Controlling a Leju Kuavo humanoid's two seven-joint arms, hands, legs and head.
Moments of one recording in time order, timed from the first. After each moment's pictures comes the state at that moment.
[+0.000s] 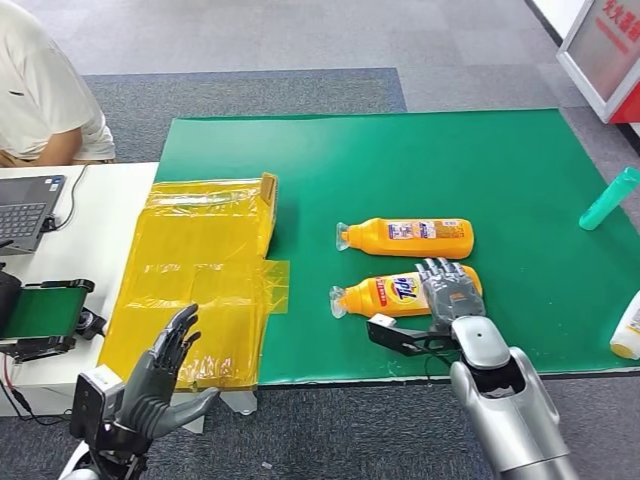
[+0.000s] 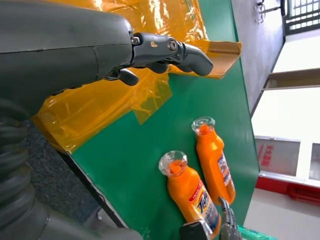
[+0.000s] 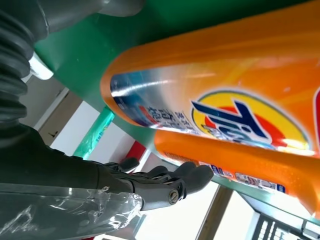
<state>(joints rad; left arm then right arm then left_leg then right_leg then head) 0.31 -0.12 -0.07 -1.77 -0.08 -0.38 -0.23 -0.27 -0.03 0.27 -1.34 1.53 0.24 0.07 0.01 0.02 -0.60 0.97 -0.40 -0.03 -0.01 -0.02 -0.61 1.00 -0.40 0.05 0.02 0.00</state>
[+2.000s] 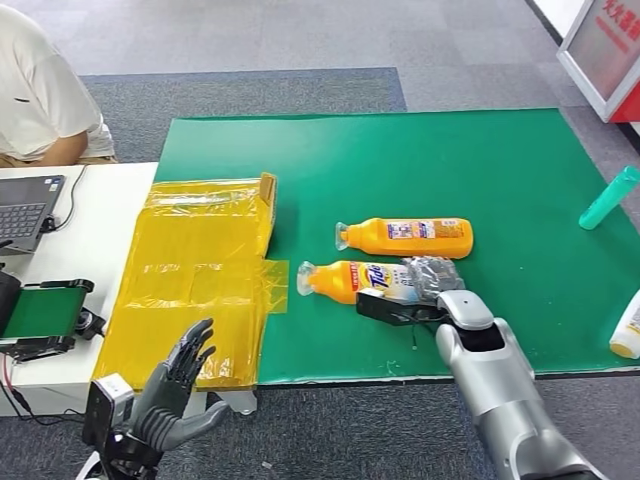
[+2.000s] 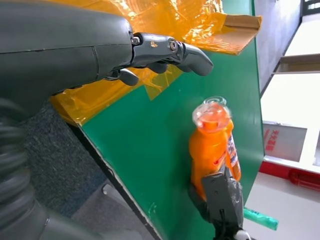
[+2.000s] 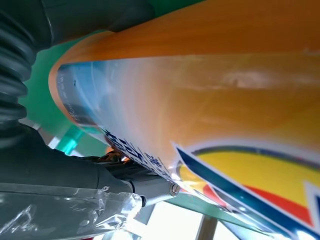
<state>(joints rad) 0.33 -0.08 -0.15 -1.73 0.00 -0.36 -0.22 -0.46 0.05 0.22 -0.98 1.36 0.15 -0.01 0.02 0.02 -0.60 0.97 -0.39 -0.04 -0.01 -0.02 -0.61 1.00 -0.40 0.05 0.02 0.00</state>
